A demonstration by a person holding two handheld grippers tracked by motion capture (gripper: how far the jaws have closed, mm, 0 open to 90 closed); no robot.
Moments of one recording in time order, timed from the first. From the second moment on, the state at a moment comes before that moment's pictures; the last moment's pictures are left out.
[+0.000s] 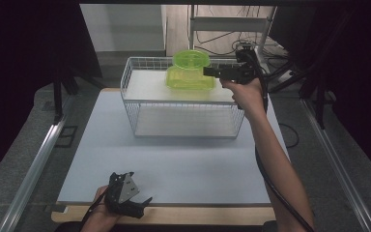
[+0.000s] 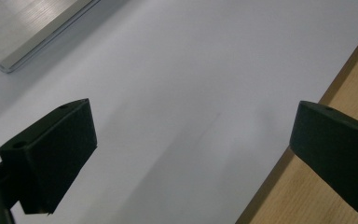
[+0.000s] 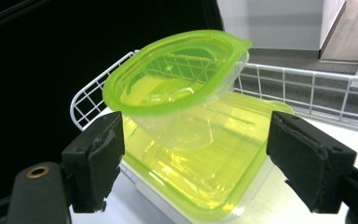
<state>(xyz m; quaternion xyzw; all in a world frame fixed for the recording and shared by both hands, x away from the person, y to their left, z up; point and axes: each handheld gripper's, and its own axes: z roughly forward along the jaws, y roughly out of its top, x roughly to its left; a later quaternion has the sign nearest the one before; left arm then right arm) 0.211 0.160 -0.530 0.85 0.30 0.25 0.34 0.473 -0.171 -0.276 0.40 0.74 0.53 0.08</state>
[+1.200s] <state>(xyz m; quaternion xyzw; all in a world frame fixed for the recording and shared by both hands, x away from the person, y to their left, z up) 0.211 0.164 -0.528 0.84 0.30 0.22 0.41 0.420 -0.194 -0.323 0.36 0.76 0.53 0.11</state>
